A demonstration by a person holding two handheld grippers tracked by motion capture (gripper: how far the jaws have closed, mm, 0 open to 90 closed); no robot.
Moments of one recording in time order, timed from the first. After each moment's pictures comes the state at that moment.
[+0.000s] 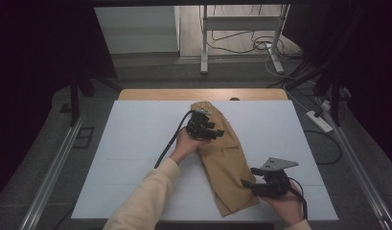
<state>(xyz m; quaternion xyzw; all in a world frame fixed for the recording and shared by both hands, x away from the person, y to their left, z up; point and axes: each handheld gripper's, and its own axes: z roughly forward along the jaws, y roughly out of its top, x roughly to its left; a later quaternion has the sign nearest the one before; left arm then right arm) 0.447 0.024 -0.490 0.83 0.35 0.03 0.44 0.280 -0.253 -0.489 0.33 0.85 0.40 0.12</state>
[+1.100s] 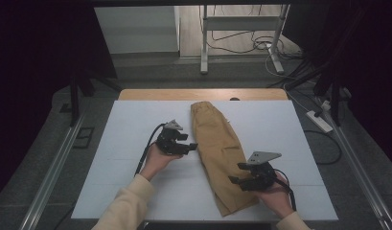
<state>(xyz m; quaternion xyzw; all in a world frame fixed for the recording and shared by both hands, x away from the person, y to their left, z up) 0.381 0.109 -0.495 0.83 0.36 0.06 0.42 0.301 -0.219 -0.489 0.28 0.87 0.40 0.09</state>
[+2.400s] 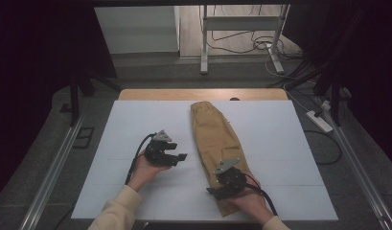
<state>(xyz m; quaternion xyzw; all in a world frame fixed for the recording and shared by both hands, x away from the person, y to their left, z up) 0.352 0.136 -0.506 0.84 0.36 0.07 0.40 0.294 -0.142 -0.520 0.22 0.92 0.30 0.08</state>
